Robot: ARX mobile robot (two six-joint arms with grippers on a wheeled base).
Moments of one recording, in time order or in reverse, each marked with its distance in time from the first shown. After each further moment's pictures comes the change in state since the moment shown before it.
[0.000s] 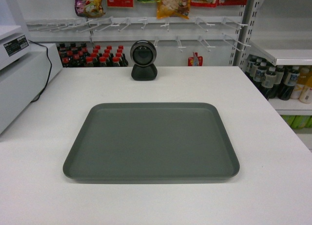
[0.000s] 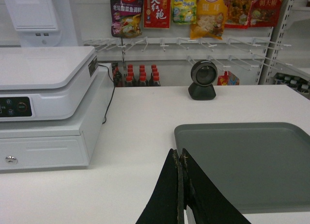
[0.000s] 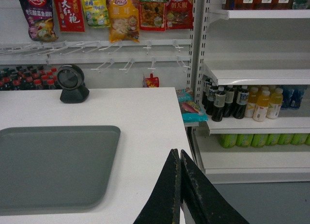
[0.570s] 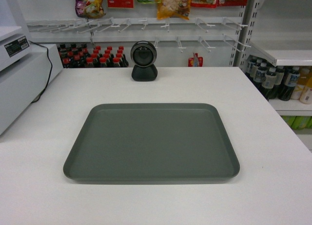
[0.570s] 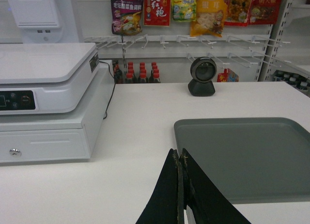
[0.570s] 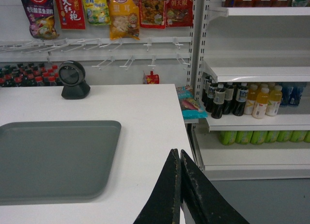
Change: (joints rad) left arm 0.000 -0.212 0.000 -0.227 0.000 0.000; right arm 0.000 -0.219 0.000 -0.229 -0.001 0.000
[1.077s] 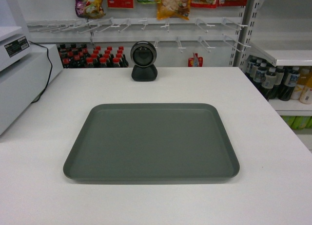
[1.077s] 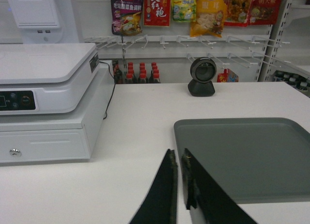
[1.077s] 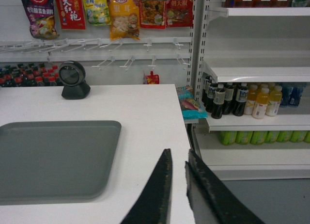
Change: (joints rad) left arm 0.000 0.000 0.000 0.000 0.000 0.000; right arm 0.000 0.000 0.000 0.000 0.000 0.000
